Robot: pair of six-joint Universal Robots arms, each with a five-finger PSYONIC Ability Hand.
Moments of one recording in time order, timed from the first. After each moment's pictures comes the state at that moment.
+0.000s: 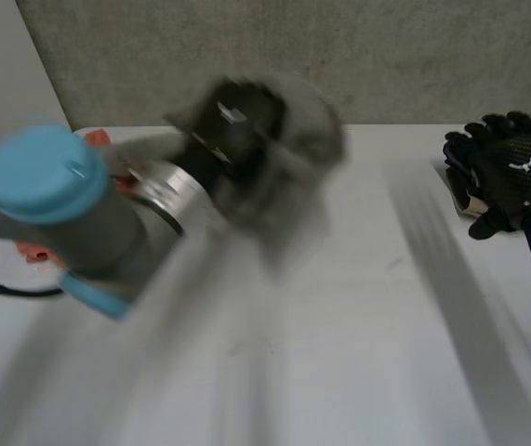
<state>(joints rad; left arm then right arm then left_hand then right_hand) 4.11 -2.05 -1.34 3.59 -1.27 3.38 1.65 -1.58 1.92 -0.40 1.26 2.65 1.09 1.18 1.19 1.20 0.96 0.23 0.22 0.21 0.21 0.05</state>
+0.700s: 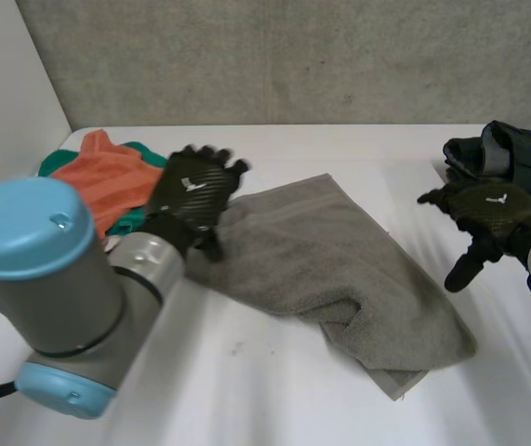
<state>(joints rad) 4.12 -1.88 -1.60 3.40 -1.60 3.49 1.66 -1.40 1.62 0.25 1.23 2.75 0.24 0.23 0.23 0.22 0.05 0.23 0.22 0.21 0.21 0.05</state>
